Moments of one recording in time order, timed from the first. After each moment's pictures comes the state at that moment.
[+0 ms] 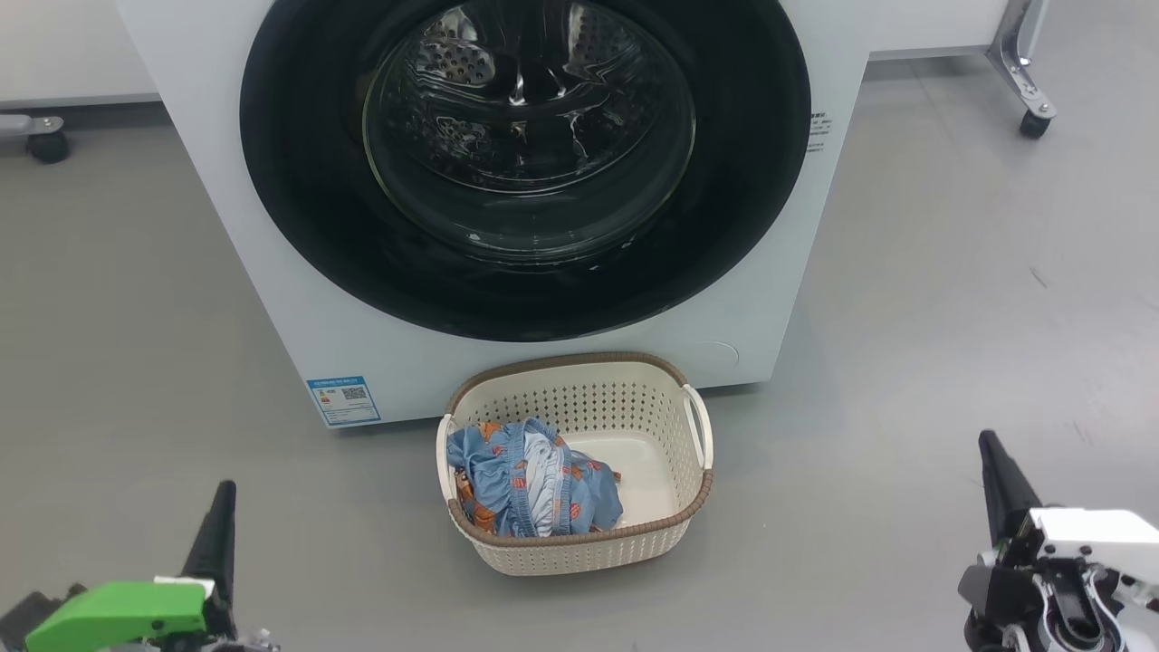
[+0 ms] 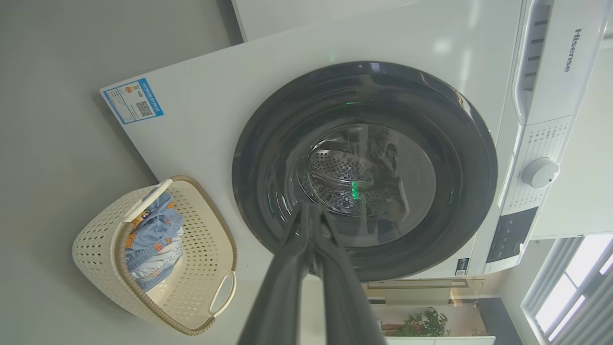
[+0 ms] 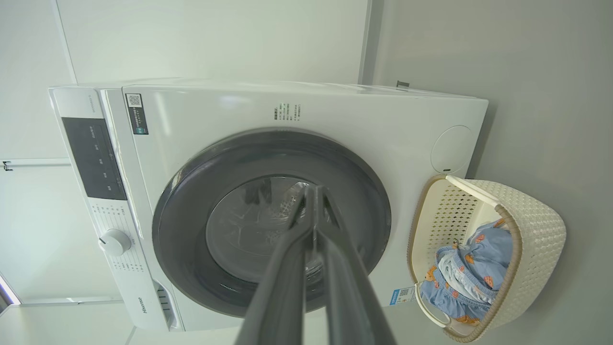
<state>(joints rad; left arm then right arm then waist) -0.05 0.04 0.07 0.29 -1.61 -0.13 0.10 -0.07 -0.03 -0.14 0.29 1.60 0.12 0.12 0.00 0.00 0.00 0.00</state>
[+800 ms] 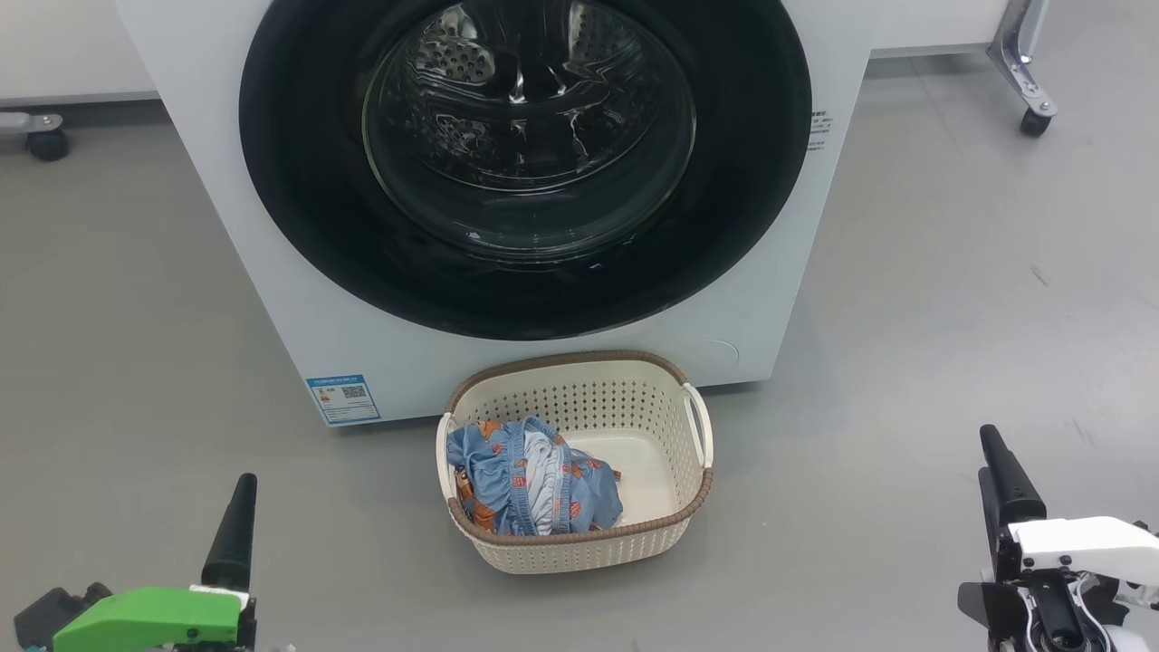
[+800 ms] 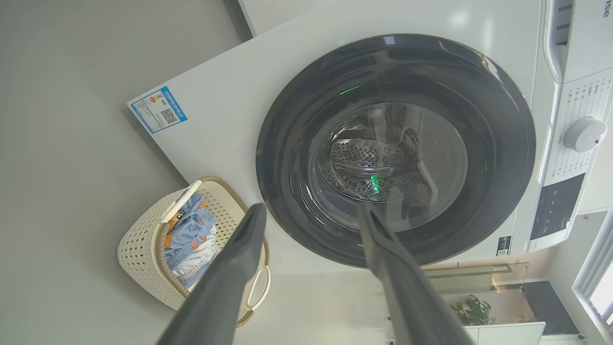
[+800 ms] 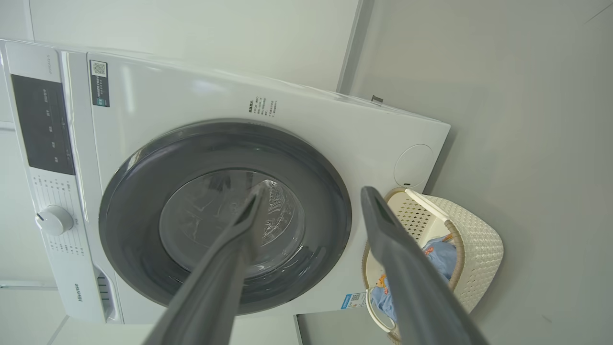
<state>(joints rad) -0.02 0.05 0.00 0.29 -1.51 -0.13 0.04 -0.03 -0.05 -0.09 0.30 1.47 0.12 0.06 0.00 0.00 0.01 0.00</state>
